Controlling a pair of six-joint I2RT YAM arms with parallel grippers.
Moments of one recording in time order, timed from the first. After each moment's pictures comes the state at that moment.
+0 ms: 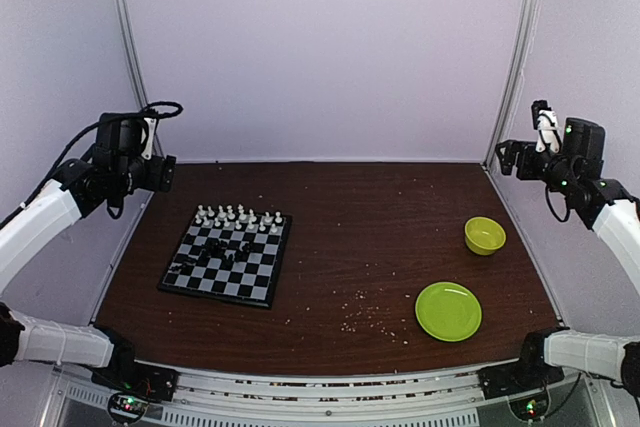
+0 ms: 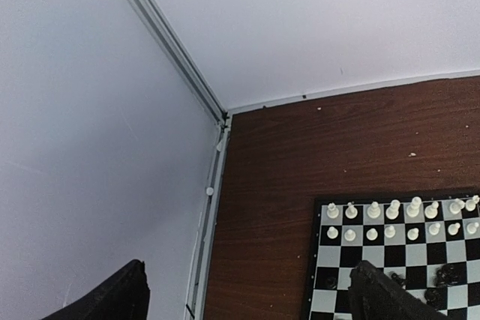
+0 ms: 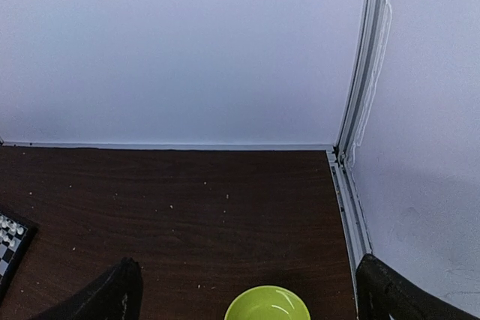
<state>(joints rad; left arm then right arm) -0.39 1.11 1.11 -0.50 -0.58 0.07 0.01 0.96 0.99 -0.28 -0.05 0.03</state>
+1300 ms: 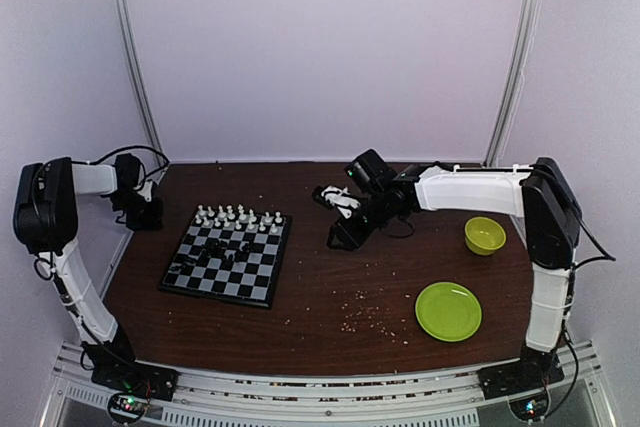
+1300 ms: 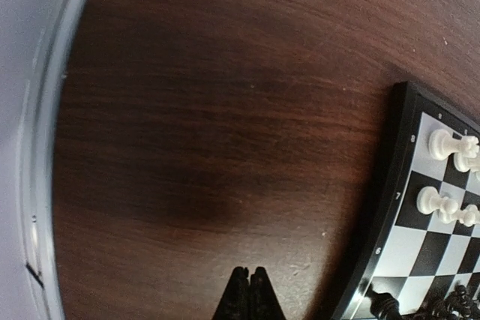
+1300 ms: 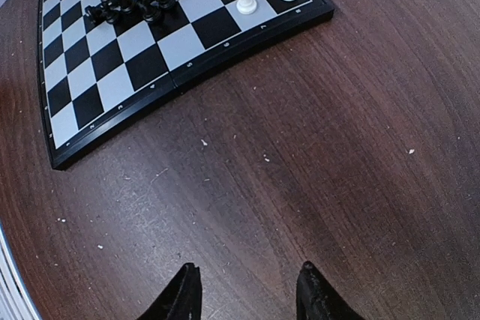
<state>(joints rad) 0.16 1.83 1.20 -0.53 0.14 -0.06 0.77 1.96 1.50 -0.49 -0.23 -0.12</state>
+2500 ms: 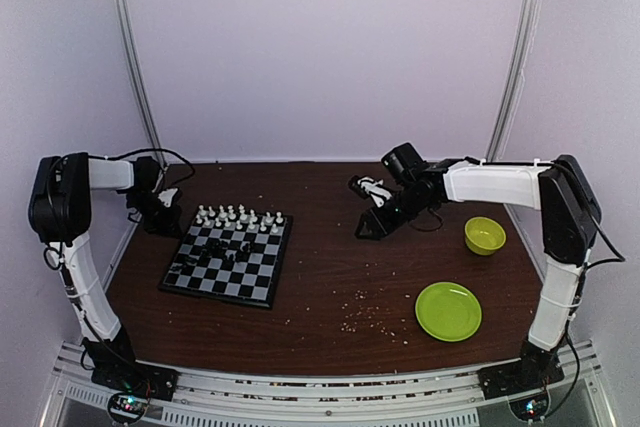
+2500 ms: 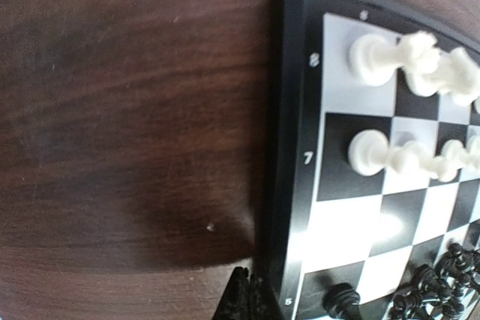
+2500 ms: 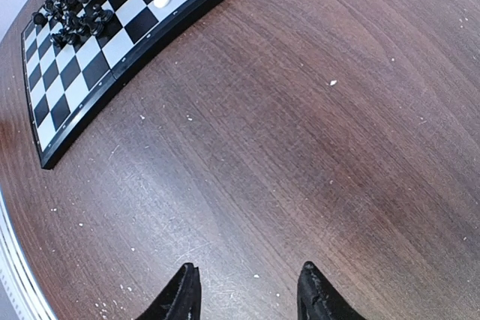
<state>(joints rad) 0.07 1.95 1.30 -0.69 0.25 0.09 0.61 1.88 1.38 -0.48 -0.34 -0.05</state>
